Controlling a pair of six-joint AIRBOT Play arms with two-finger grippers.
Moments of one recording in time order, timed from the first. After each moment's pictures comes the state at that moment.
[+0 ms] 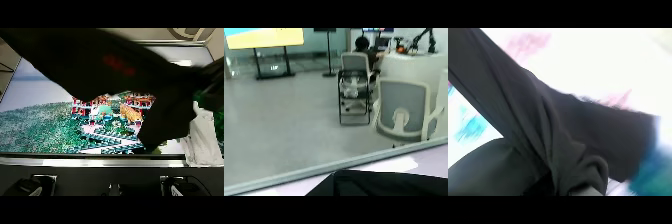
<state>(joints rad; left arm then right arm) -0.29 -0.84 1.85 1.50 -1.02 -1.50 0.06 -0.95 1.75 -1.21 1.63 0.95</state>
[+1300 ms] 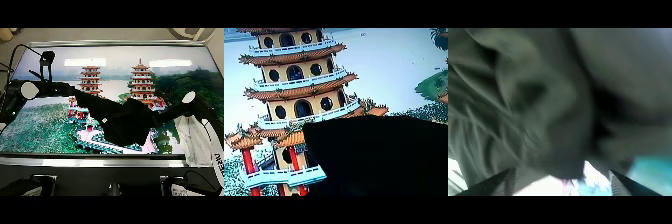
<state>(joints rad) -0.28 -1.23 1.23 1.40 -0.86 -1.60 -0.06 -1.41 1.02 -1.10 1.24 0.89</state>
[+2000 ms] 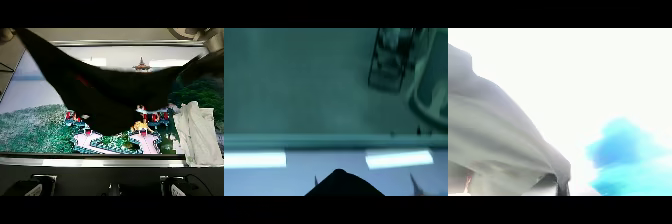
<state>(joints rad) -0.08 -0.98 1.75 1.40 -0.83 -1.59 -0.02 -1.08 1.65 -1.34 1.19 0.90</state>
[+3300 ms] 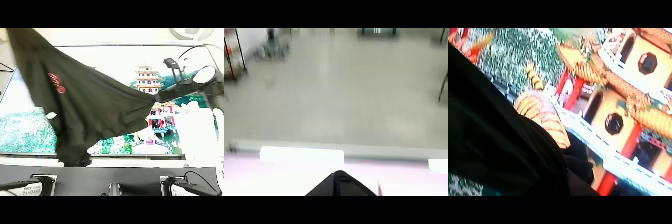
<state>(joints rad) 0.02 -1.44 1.96 1.56 -0.76 -1.63 -0.02 -1.39 1.34 -1.07 1.22 1.05</state>
